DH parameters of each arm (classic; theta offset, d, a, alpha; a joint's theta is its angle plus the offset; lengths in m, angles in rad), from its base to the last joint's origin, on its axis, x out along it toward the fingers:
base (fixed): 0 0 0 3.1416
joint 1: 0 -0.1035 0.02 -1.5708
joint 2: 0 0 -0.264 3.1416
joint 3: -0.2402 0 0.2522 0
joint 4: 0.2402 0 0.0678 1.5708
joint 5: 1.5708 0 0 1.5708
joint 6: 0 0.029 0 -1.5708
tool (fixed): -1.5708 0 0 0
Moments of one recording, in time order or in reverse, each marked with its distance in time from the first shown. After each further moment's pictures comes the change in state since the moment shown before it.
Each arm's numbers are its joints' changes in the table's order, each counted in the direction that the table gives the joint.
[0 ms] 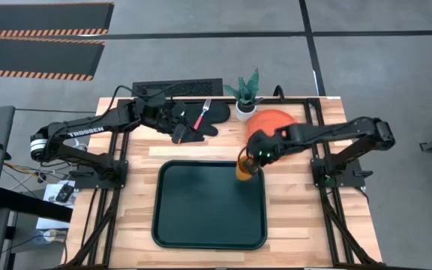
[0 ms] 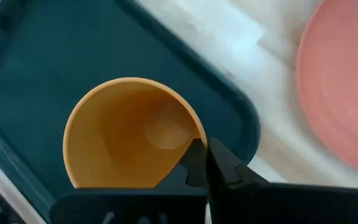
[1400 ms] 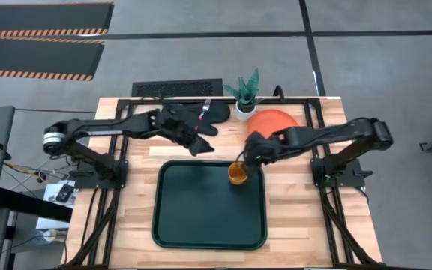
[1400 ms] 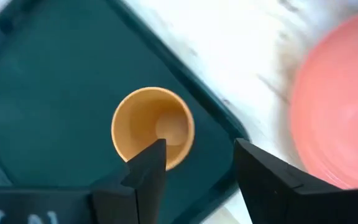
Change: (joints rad) left arm 0.092 -0.189 0.005 0.037 0.186 0.068; right arm -0.025 0.014 0.000 -0.030 -0.093 -0.095
